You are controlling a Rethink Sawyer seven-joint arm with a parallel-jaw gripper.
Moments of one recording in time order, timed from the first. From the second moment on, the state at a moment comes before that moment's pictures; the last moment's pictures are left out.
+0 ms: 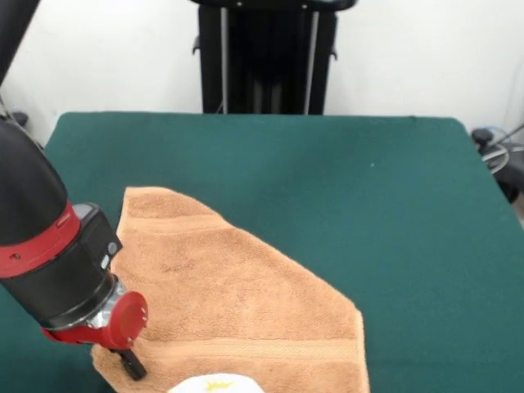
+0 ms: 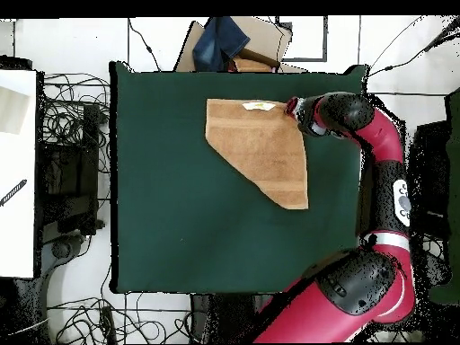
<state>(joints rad) -0.76 -0.03 0.67 0.77 -0.36 1.02 1.63</state>
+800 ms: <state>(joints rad) -0.70 -0.10 0.51 0.82 -0.36 0.94 1.63</state>
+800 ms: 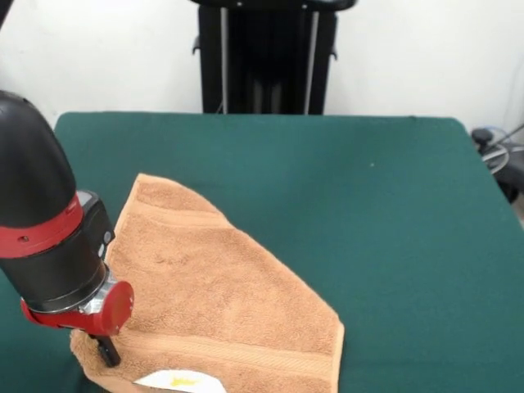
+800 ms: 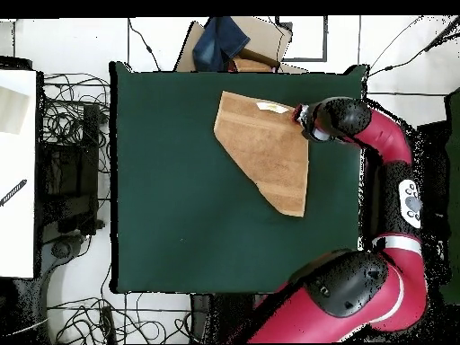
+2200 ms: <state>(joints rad) -0.67 -0.12 0.21 0.76 -0.39 0.91 1.63</state>
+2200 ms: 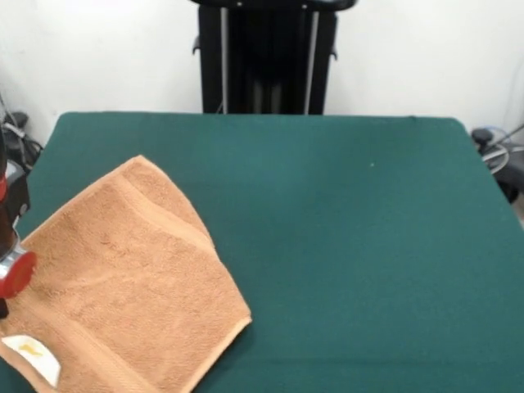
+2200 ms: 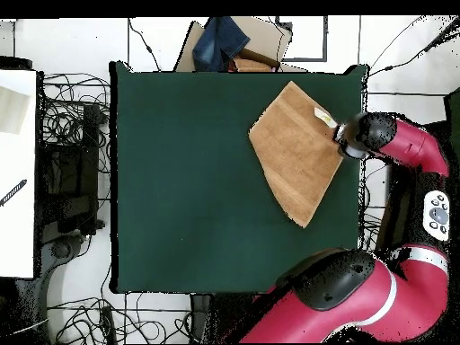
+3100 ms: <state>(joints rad) -0.58 -0.16 0.02 0.88 -0.39 0.83 1.63</state>
